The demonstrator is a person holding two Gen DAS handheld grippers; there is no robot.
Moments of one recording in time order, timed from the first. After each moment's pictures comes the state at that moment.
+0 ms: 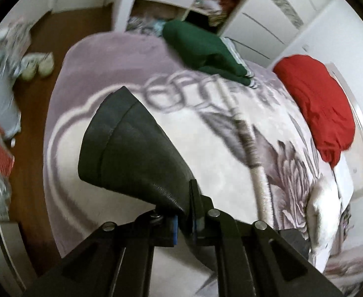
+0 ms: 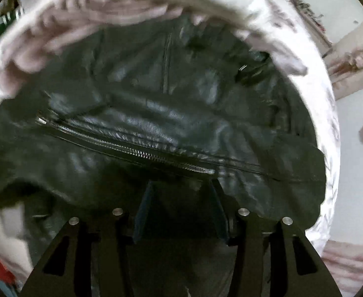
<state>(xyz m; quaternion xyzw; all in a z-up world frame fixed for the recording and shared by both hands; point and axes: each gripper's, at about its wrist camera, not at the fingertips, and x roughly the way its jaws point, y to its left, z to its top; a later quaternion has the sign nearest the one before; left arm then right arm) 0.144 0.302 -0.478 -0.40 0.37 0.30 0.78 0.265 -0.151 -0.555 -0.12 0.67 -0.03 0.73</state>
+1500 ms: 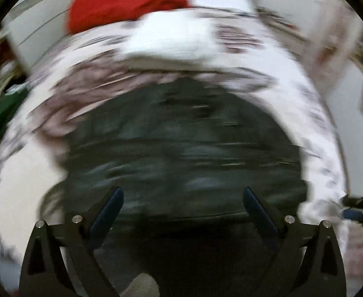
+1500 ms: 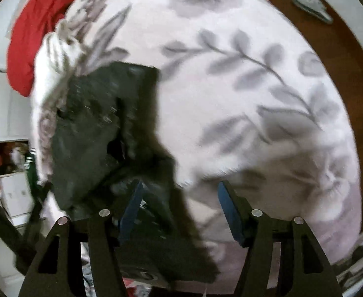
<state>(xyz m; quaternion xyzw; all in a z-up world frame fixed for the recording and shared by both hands) 0.268 -0.145 -0.469 0.00 0.53 0.01 0.85 0.171 -0.554 -0.516 0.35 0.65 -0.04 0.67</state>
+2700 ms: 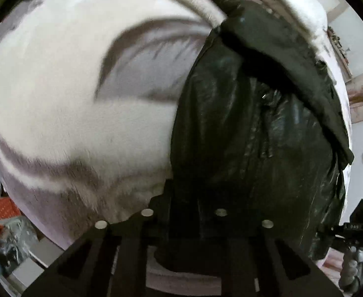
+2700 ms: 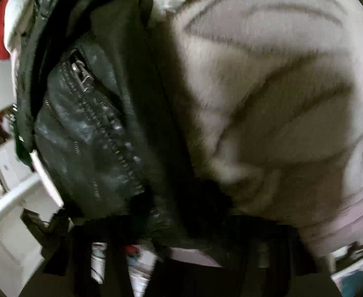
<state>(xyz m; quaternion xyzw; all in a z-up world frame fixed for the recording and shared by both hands) 0.131 0.035 -0.571 -0.20 0.63 0.04 0.75 0.088 -0.417 -0.614 0.39 0.76 0.00 0.53</state>
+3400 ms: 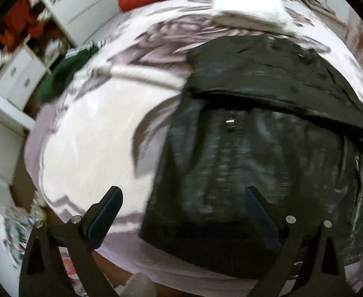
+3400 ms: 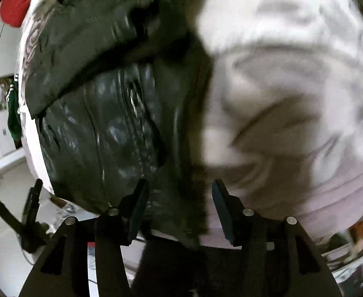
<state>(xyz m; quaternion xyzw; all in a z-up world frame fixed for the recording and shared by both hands) 0.151 -0.049 -0.497 0.07 0.56 0.09 0.82 0.133 -0.407 -0.533 0.26 0.77 0.03 0.58</state>
